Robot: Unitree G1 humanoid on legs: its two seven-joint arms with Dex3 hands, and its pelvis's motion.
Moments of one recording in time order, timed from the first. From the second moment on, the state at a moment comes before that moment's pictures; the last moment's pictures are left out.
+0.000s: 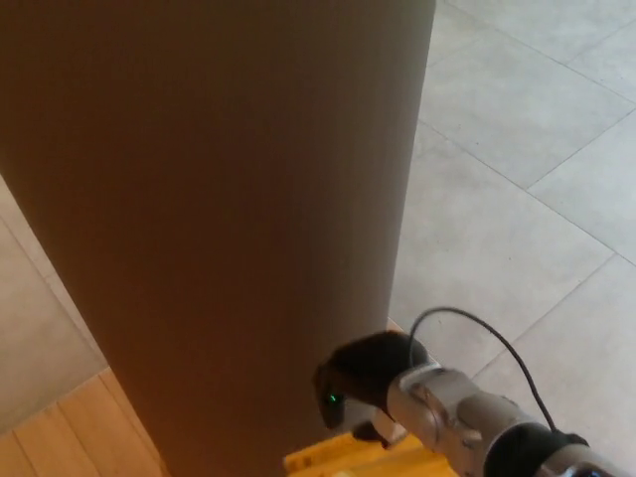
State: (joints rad) left_arm 0.33 0.18 0.55 0.64 -0.41 -0.47 -0.28; right_arm -0.73 0.00 0.75 1.16 -0.86 -0.15 -0.08
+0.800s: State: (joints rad) left_arm 0.40 0.20 0.49 0.61 -0.39 -0.47 -0.30; right_arm -0.69 -0.01 0.86 1.17 -0.90 -0.19 -0.23
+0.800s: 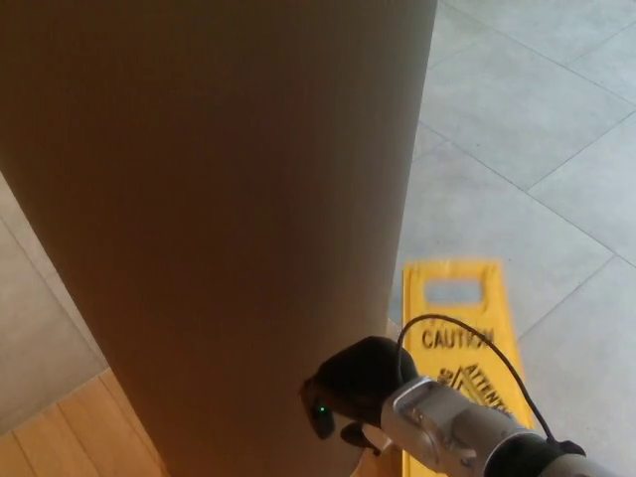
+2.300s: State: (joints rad) left_arm 0.33 0.22 0.48 0.67 -0.38 -0.45 -0.29; right_arm 0.20 -0.64 0.14 0.59 -0.59 -0.57 -0.42
